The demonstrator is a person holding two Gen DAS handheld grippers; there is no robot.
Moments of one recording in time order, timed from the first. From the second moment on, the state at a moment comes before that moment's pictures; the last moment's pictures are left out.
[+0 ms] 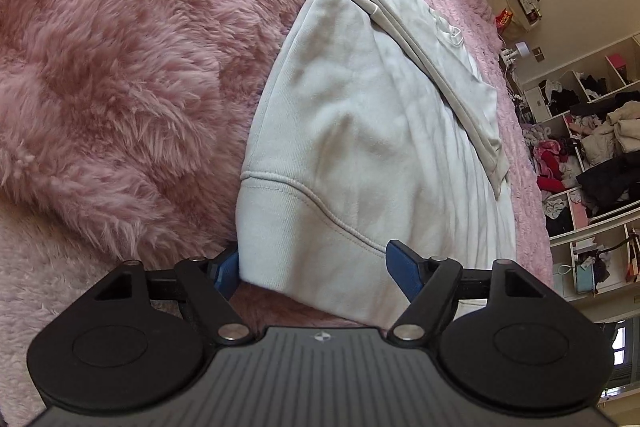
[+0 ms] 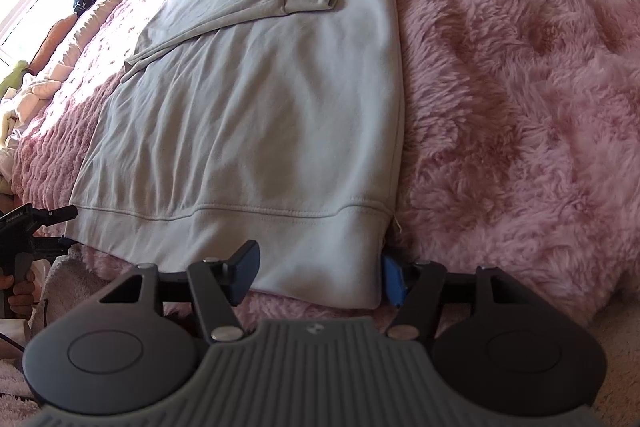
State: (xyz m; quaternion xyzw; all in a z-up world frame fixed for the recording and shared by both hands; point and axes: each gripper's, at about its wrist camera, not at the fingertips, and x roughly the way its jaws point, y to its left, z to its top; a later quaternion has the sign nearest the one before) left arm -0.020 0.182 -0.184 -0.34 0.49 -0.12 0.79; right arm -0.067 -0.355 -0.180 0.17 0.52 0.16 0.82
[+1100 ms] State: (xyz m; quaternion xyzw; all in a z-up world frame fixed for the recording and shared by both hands) left arm -0.025 0.181 -0.189 -0.38 0.48 -0.15 0.78; right arm -0.062 -0.366 -0.186 0.20 0.54 0.15 0.80
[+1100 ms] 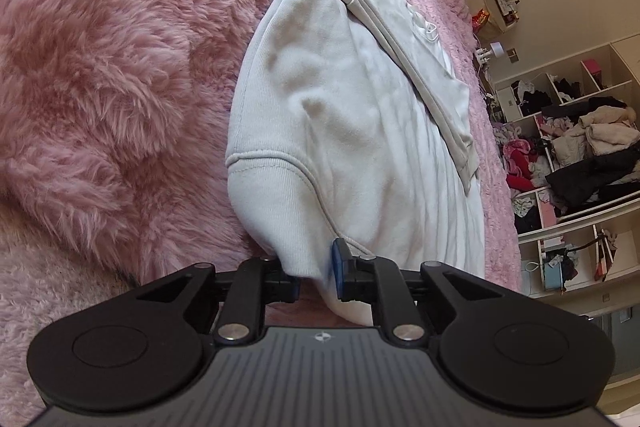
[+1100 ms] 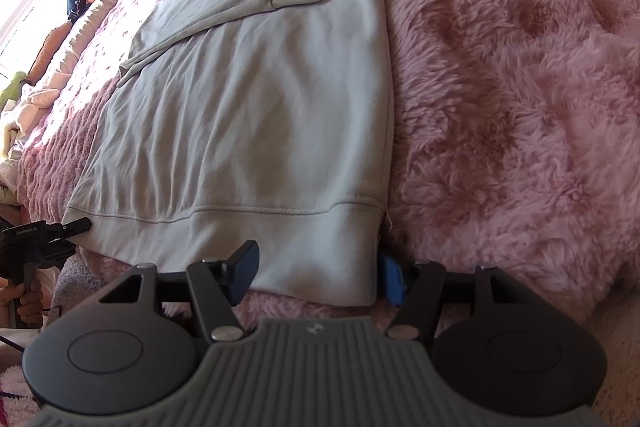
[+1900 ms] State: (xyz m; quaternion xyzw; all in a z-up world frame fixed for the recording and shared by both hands) left arm -0.031 0.221 -0.203 -0.49 0.40 -0.08 0.77; right arm -0.058 -0.369 -0.187 0.22 0.55 0.16 0.79
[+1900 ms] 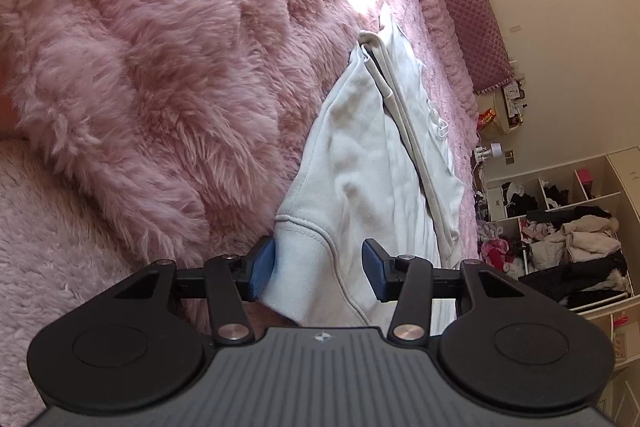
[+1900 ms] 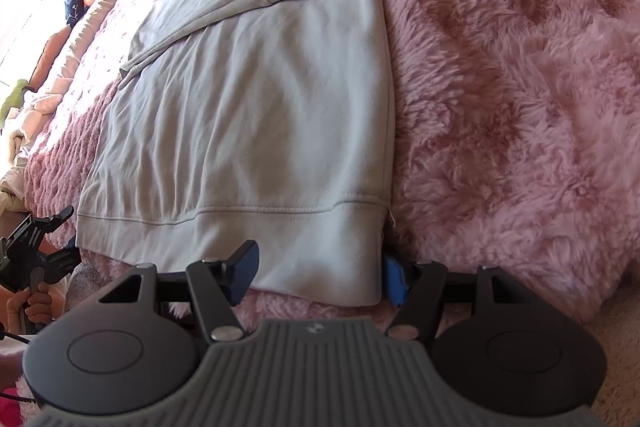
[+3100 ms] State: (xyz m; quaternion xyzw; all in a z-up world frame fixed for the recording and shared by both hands) left arm 0.053 0.206 -0.153 -0.48 0.31 -0.30 0.76; right arm -0.015 -0.424 -0.132 0.39 0.45 0.16 0.79
